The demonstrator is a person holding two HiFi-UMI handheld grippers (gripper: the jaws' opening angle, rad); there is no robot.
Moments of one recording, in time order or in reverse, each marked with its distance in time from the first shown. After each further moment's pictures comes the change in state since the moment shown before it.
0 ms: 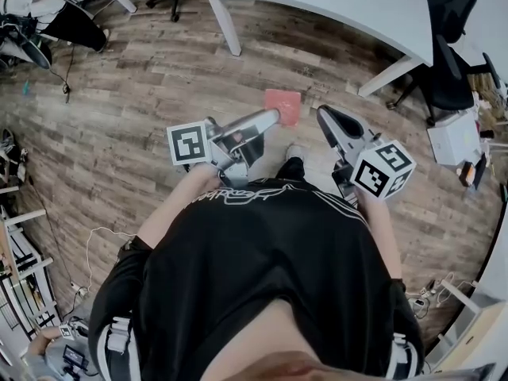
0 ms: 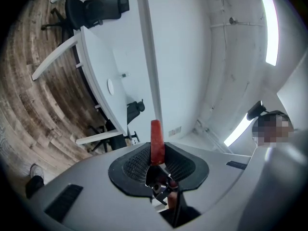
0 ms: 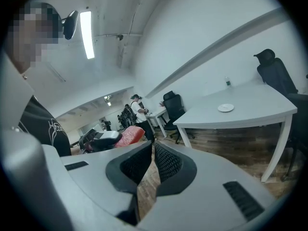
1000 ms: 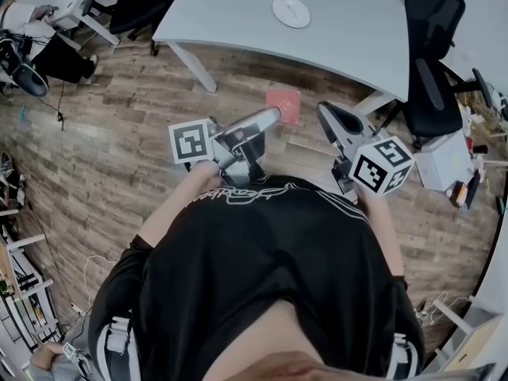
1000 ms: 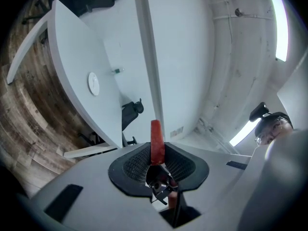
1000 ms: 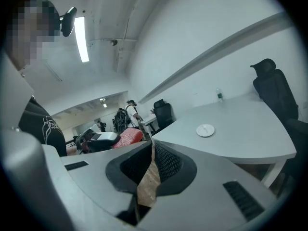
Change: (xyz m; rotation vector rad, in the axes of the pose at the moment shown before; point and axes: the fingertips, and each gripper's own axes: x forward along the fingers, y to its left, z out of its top) left arm 0.213 0.050 0.092 0.035 0.022 -0.018; right arm -0.001 -0.212 0.110 -0.045 -0.049 -0.047
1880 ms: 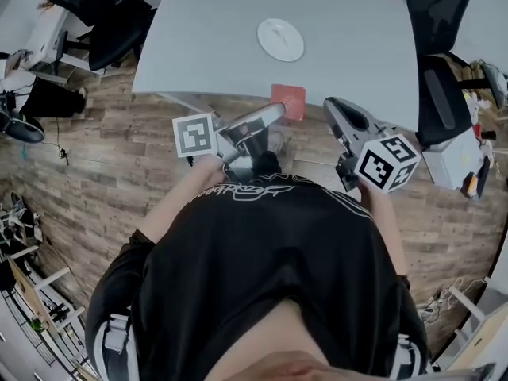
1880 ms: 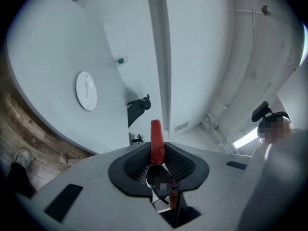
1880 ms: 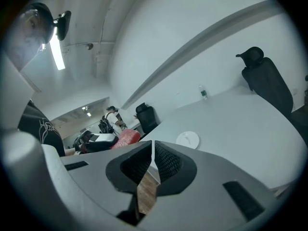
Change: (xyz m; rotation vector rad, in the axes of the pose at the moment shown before) left arm 0.101 0.099 0.148 -0.060 0.157 0.024; right arm 0.110 -0.153 0.051 0.140 -0.030 -0.139
